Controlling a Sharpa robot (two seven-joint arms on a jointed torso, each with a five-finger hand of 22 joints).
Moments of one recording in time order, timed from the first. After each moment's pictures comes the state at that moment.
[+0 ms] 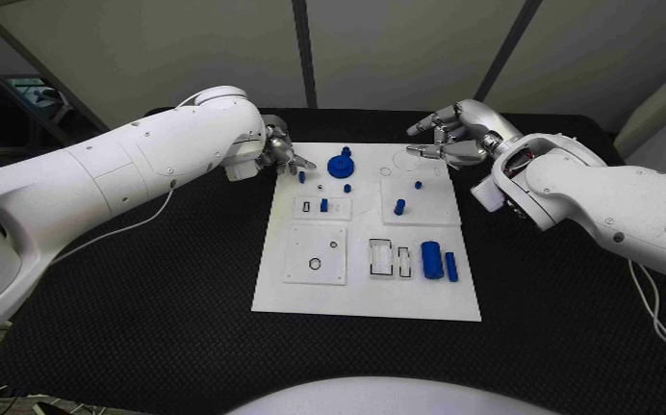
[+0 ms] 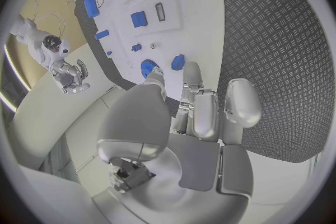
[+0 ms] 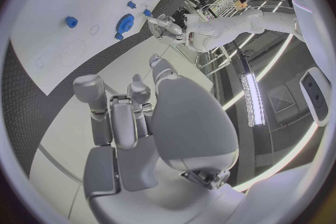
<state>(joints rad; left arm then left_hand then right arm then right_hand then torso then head) 1.28 -0.56 0.06 1.06 -1.08 0.24 -0.56 1.17 -0.06 -0.07 0.28 0.15 1.01 0.06 0.42 0.48 1.26 -0.01 0.75 0.59 1.47 -0.07 1.34 1.29 0.11 1.33 0.04 1.28 1.20 1.19 -0.83 0.05 1.50 -0.96 -0.38 0.04 1.44 -0.10 0.06 0.20 0.33 0.93 0.16 0.15 0.07 1.20 0.07 1.15 1.04 1.46 0.00 1.43 1.31 0.11 1.20 0.11 1.21 0.94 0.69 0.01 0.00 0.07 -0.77</state>
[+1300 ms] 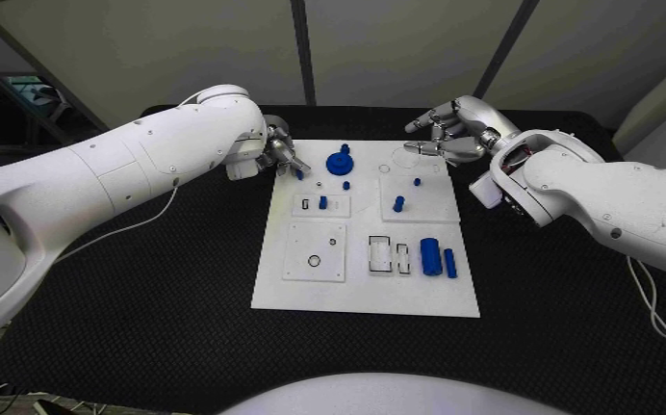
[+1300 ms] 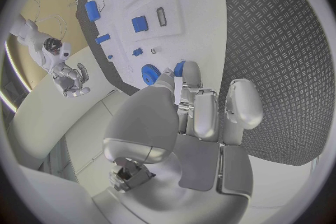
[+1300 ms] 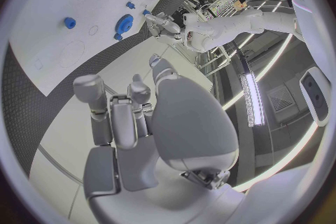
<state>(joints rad) 1.28 -0.55 0.06 1.05 -1.08 0.27 -0.54 1.32 0.03 -0.01 0.20 0.15 1.03 0.05 0.42 0.44 1.27 -0.02 0.75 0.57 1.47 -0.07 1.34 1.29 0.12 1.34 0.04 1.29 1.22 1.19 -0.83 0.05 1.50 -0.96 -0.38 0.04 1.44 -0.10 0.06 0.20 0.33 0.93 0.16 0.15 0.07 1.20 0.07 1.15 1.04 1.46 0.00 1.43 1.31 0.11 1.20 0.11 1.21 0.94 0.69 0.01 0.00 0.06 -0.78</state>
